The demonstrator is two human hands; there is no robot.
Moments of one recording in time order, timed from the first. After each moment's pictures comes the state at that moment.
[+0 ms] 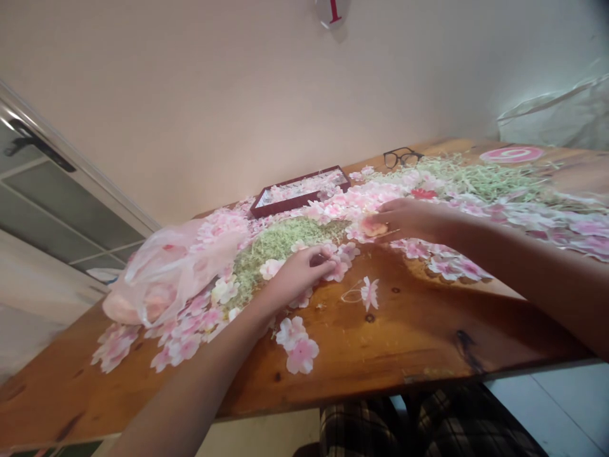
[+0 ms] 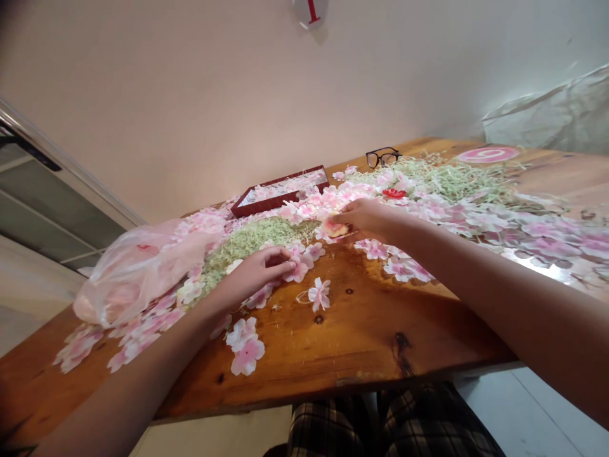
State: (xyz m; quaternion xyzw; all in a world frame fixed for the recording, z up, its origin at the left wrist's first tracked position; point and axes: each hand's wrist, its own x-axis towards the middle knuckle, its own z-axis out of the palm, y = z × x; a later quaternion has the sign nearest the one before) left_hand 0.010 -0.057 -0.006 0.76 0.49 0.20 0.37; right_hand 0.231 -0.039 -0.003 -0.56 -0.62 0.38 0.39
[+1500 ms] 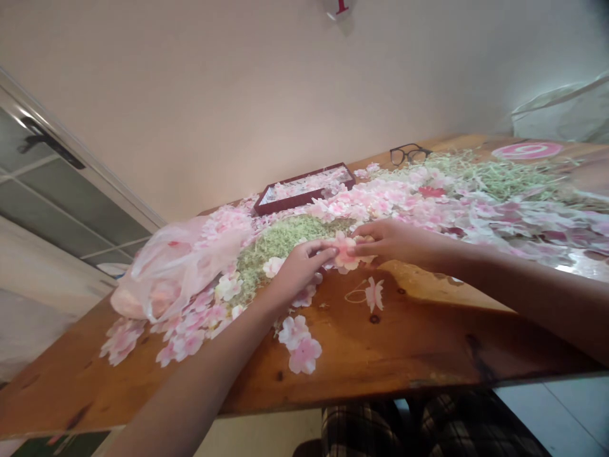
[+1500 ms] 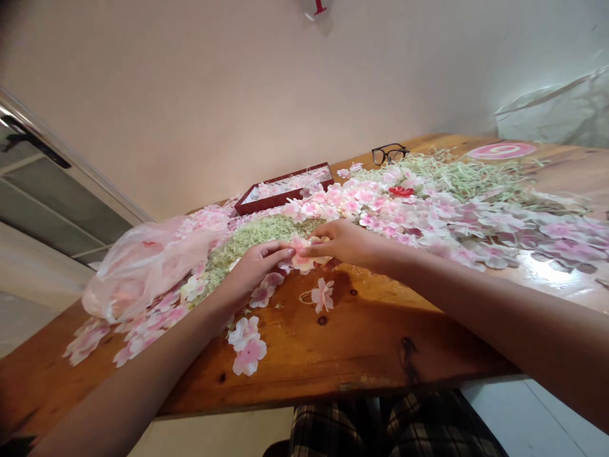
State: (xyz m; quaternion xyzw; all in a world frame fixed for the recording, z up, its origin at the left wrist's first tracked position) left_hand 0.018 -0.060 -0.004 0.70 0.48 0.29 0.45; right_hand 0.199 -0.060 -0.005 -0.47 -0.72 0.43 0.28
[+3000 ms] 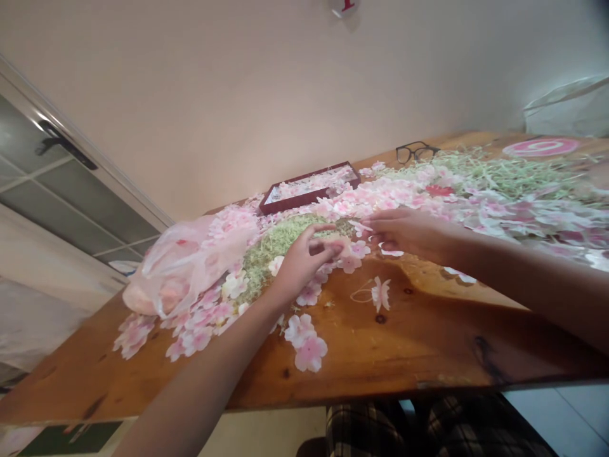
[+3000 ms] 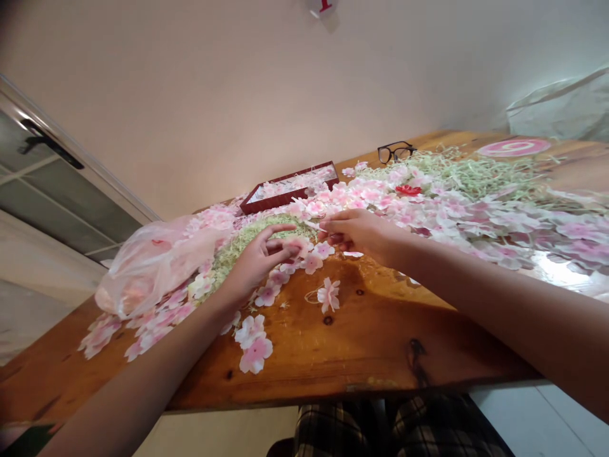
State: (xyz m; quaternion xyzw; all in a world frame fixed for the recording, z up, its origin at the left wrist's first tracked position) left_hand 0.014 -0.055 -0.004 0.71 0.45 0.35 0.41; right_hand 0.205 -0.051 -0.009 -0.45 -0.55 0.56 0.42
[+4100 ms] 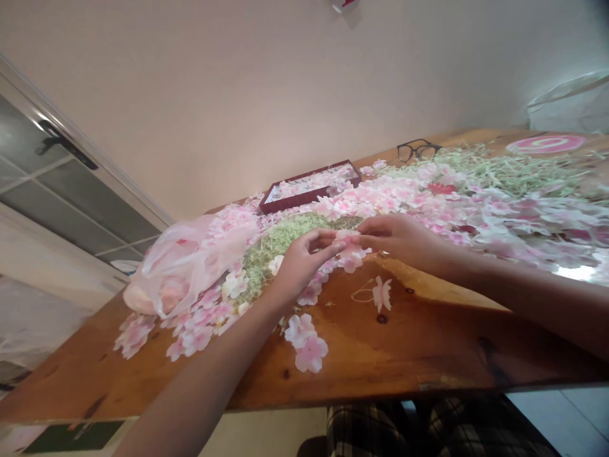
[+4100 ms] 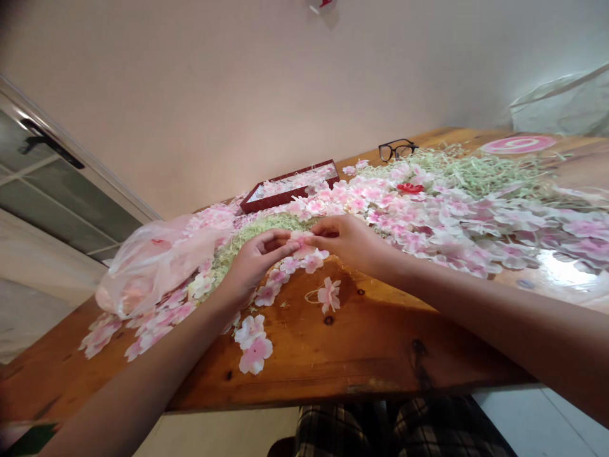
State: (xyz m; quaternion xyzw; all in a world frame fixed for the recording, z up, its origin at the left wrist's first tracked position) left_hand 0.017 -0.060 -0.001 0.71 0.44 0.38 0.40; right_hand 0.191 -0.064 -0.007 -0.46 -0.75 0.31 0.37
